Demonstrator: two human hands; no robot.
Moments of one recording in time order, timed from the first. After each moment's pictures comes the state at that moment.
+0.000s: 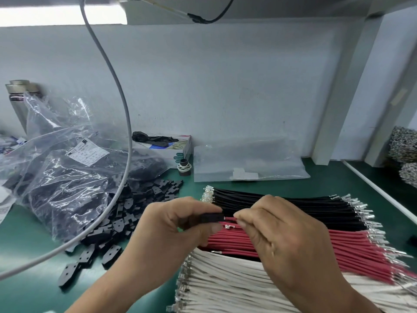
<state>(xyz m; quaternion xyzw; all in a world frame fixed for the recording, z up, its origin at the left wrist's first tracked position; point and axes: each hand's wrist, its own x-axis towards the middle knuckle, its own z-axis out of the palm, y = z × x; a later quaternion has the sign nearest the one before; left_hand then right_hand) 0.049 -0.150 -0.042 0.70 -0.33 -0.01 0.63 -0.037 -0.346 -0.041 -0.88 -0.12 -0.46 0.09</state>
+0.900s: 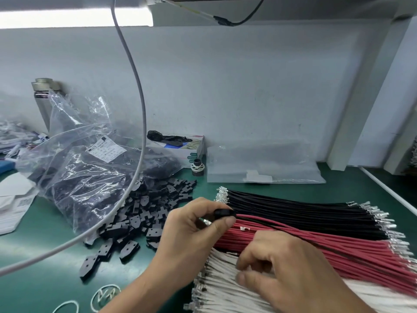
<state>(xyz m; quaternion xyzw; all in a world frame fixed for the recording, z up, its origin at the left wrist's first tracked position) 0.053 -0.160 -0.061 0.69 -0.31 0.05 0.65 -0.051 -0.327 -0.030 -0.96 -0.08 -0.14 0.21</state>
